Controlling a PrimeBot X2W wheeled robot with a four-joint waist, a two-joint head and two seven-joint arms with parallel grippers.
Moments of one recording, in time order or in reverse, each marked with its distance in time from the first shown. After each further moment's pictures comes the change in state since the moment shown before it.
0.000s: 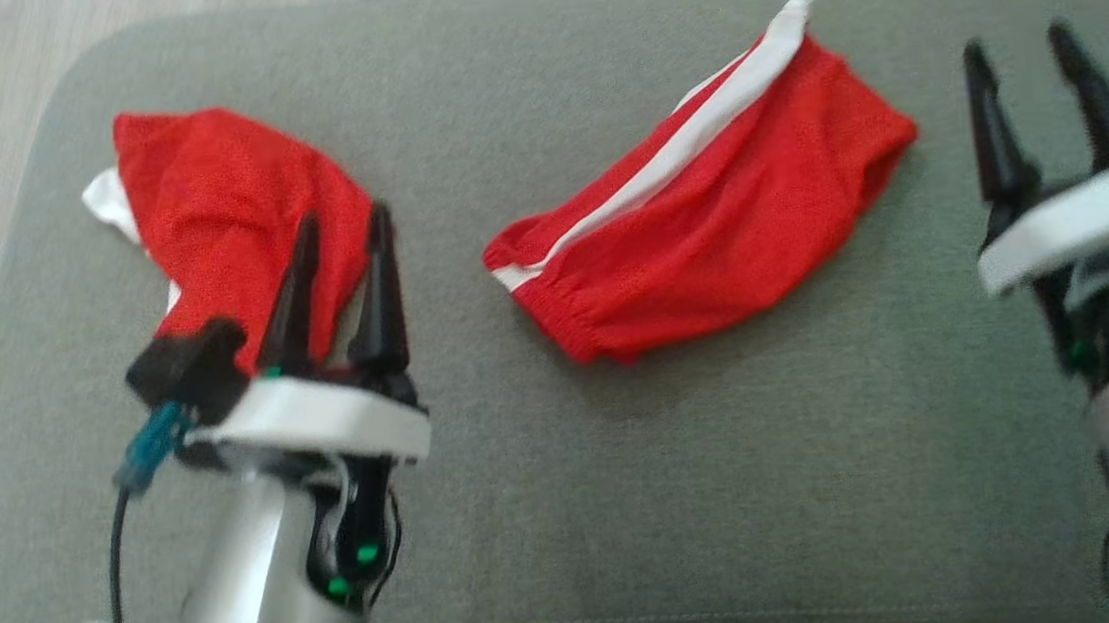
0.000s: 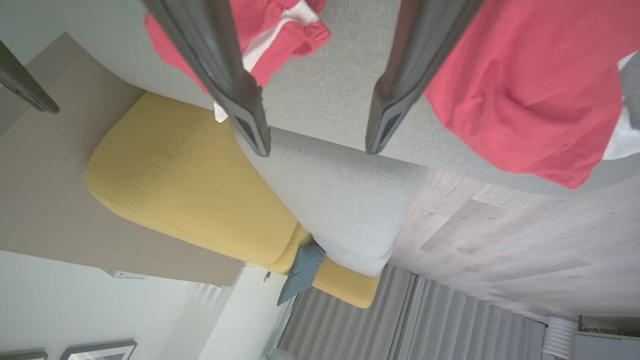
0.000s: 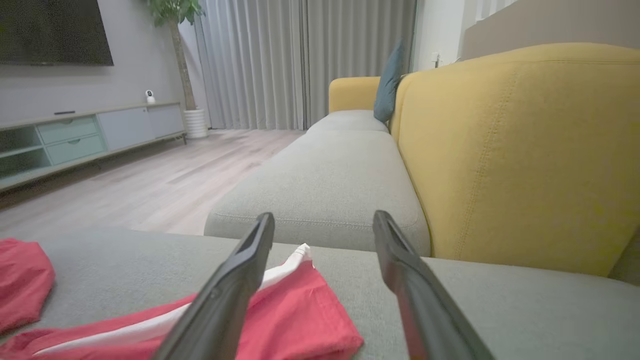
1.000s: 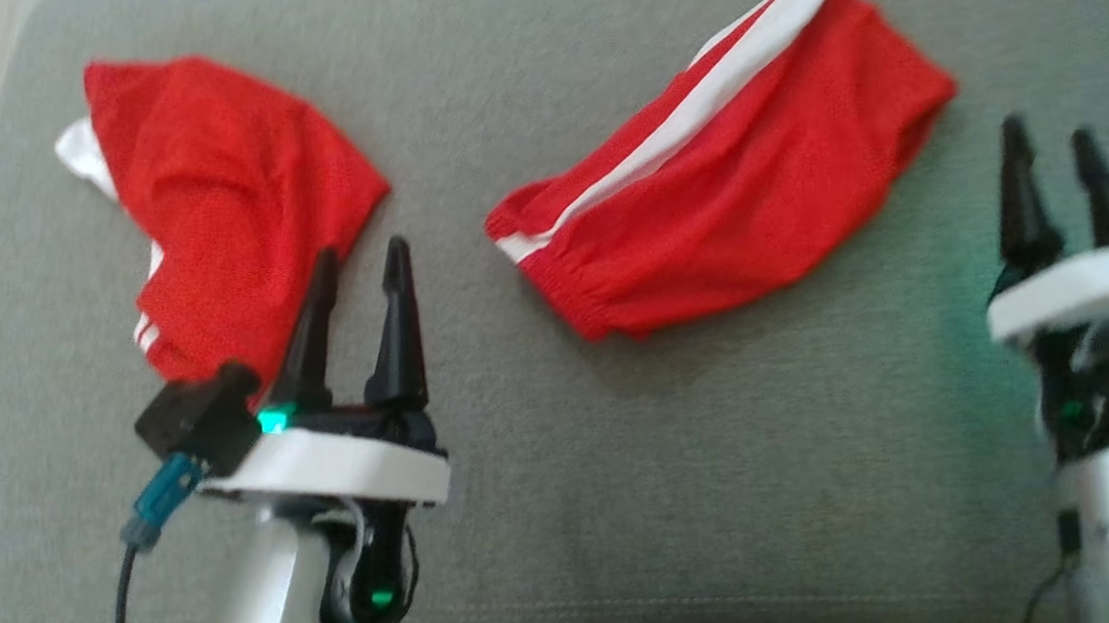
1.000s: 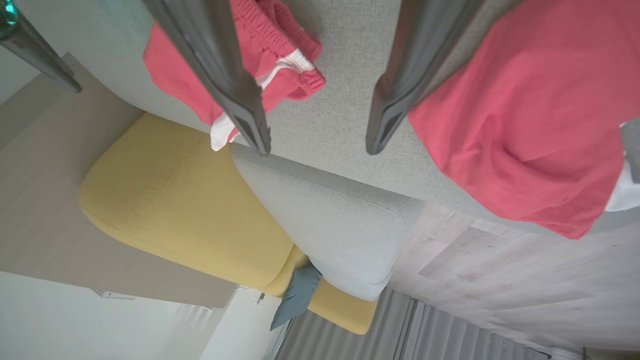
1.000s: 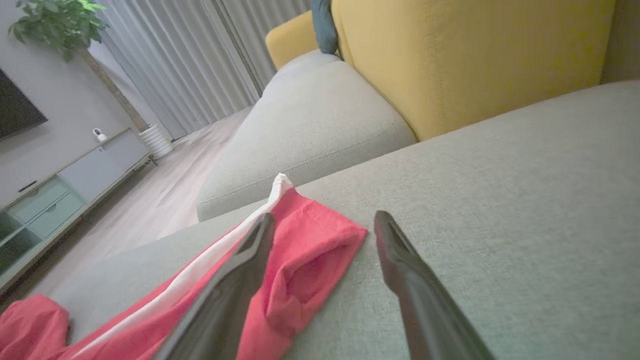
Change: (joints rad) left arm 0.121 -0.001 -0.005 -0.140 0.026 -0.005 0.000; right arm 0.211 0.255 -0.323 -0.235 0.046 0.000 0.182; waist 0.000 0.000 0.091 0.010
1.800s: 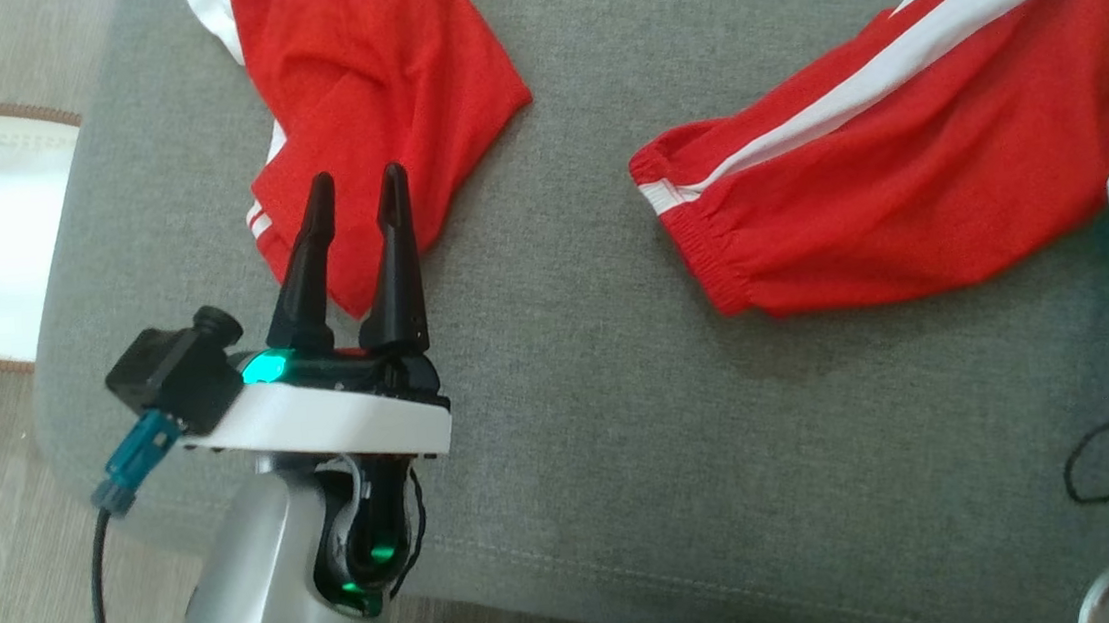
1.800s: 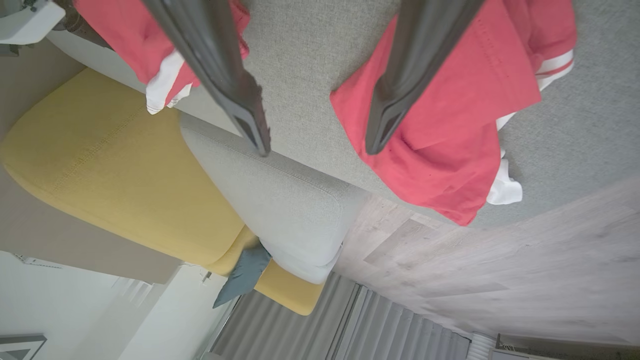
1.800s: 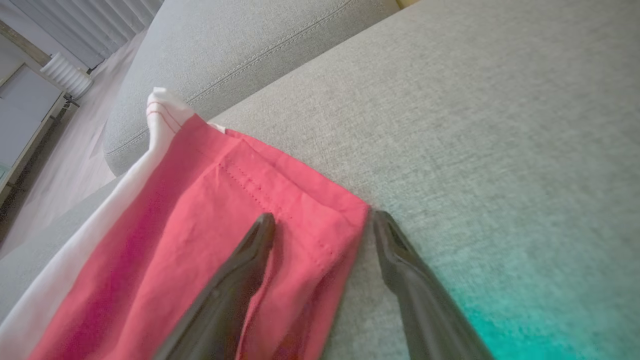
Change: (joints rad) left arm -0.080 -0.002 -0.023 -0.055 -0.076 0.015 -0.001; right arm -0.360 -0.004 -0.437 0.341 -0.252 0.000 0.230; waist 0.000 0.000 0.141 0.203
